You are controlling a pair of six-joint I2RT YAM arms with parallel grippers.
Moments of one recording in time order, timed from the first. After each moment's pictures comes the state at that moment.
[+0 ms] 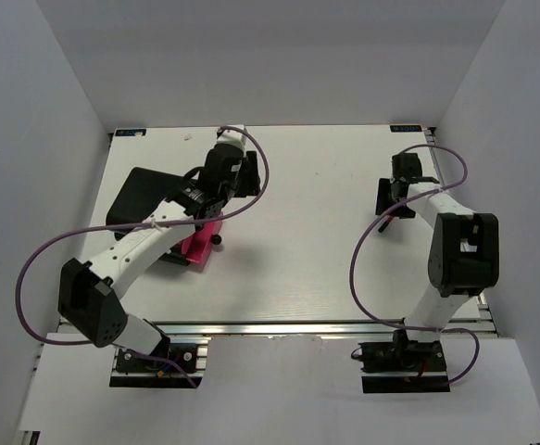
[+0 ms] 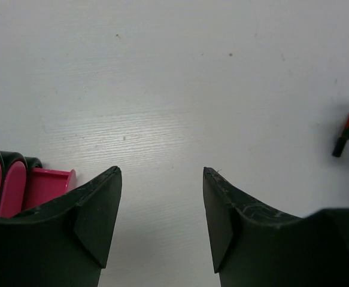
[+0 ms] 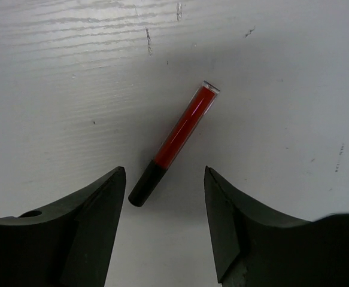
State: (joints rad) left arm -0.63 1.48 1.31 -0.36 -0.29 -0.38; right arm 0.04 1.72 1.15 -0.46 0.14 0.09
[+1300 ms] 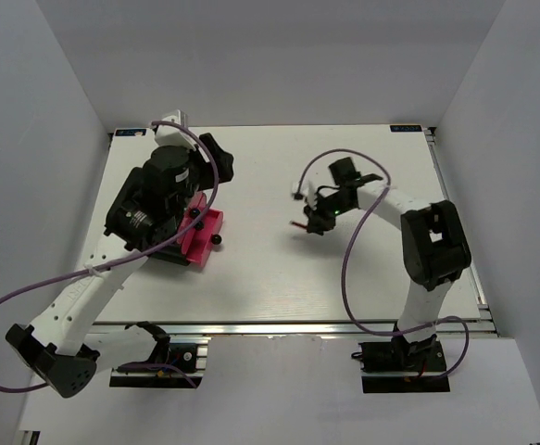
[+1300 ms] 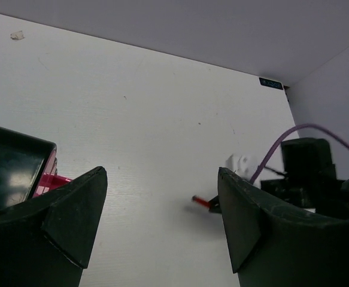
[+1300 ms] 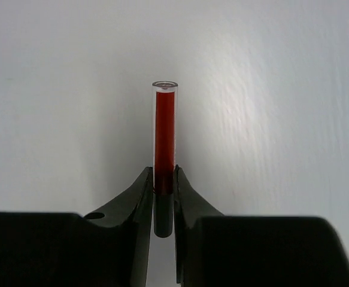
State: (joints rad) left arm -0.58 1.14 1.30 -0.41 -0.36 -0.51; right arm 0.31 1.88 1.29 -0.58 -0.67 -0.82
